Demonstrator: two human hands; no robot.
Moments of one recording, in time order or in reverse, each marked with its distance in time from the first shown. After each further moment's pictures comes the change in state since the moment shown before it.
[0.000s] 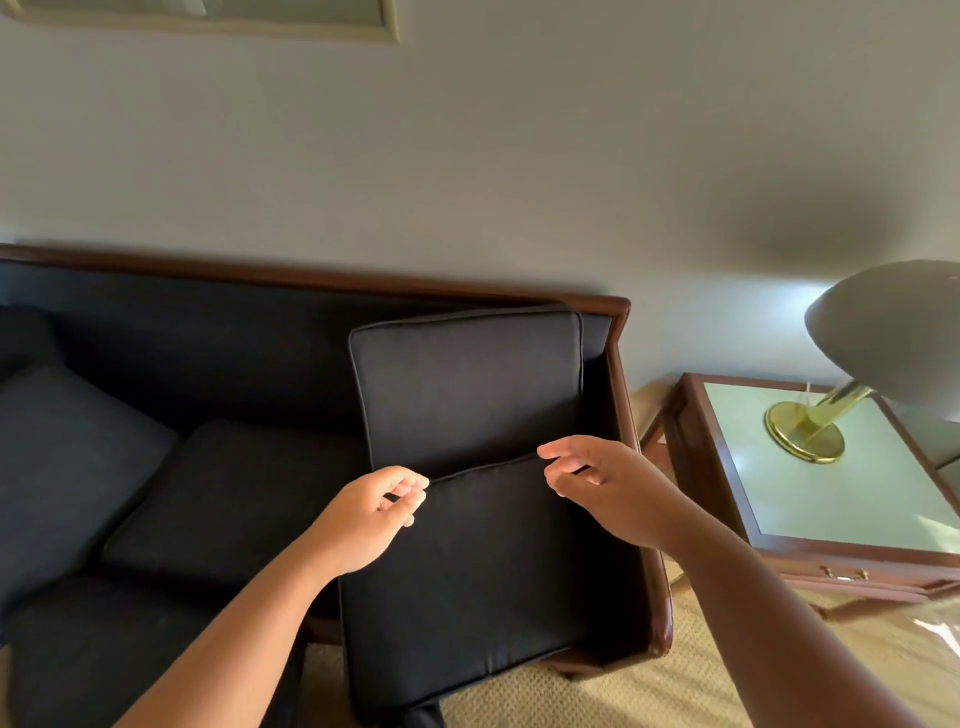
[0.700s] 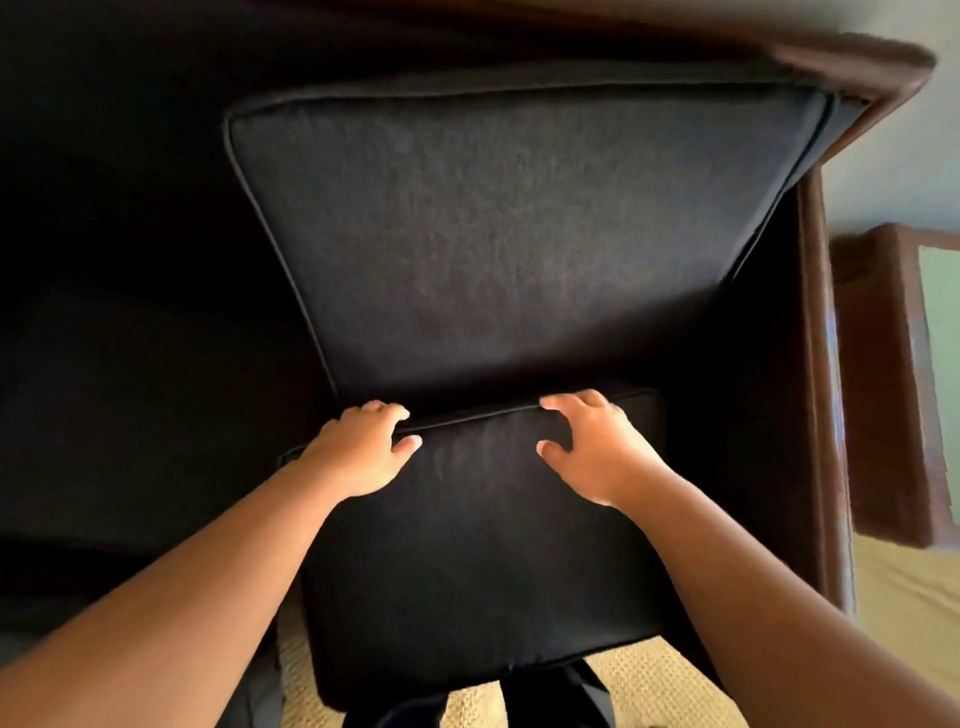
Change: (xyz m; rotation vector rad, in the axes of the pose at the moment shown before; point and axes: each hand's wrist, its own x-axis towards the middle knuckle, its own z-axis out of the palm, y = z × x) left_hand 0.299 -0.244 0.078 0.538 -0.391 -0.322; right_hand 0.312 0.175 0.177 -0.338 -0.298 0.349
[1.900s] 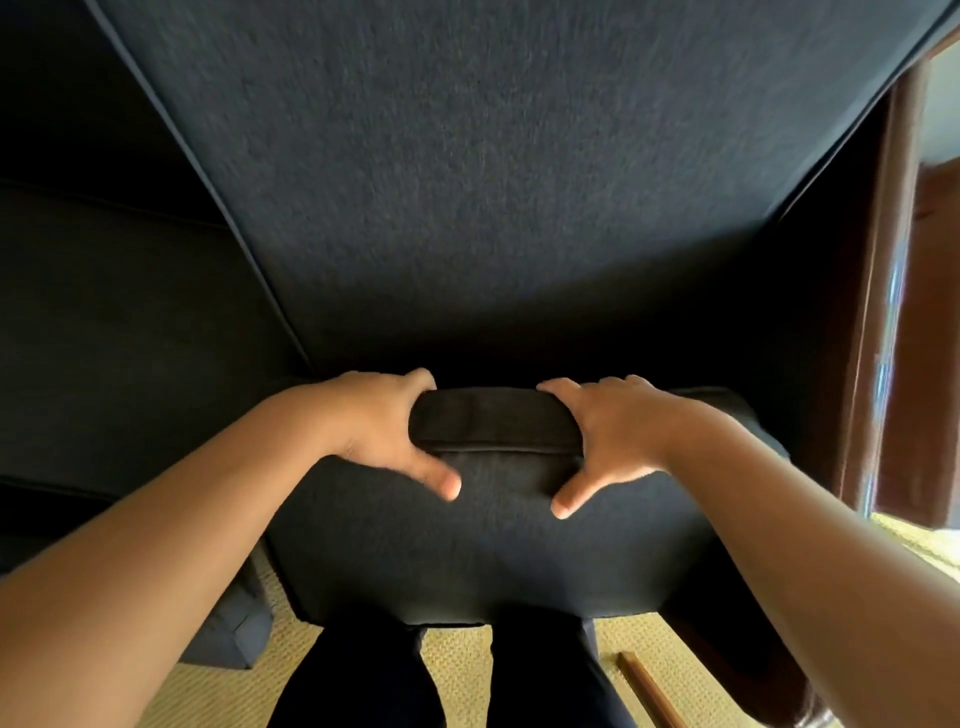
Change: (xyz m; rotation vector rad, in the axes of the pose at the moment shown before) left_hand 0.002 0.056 -0.024 0.024 -0.454 0.113; right_hand 0.025 0.035 -0.027 -0.368 -0.536 -0.163
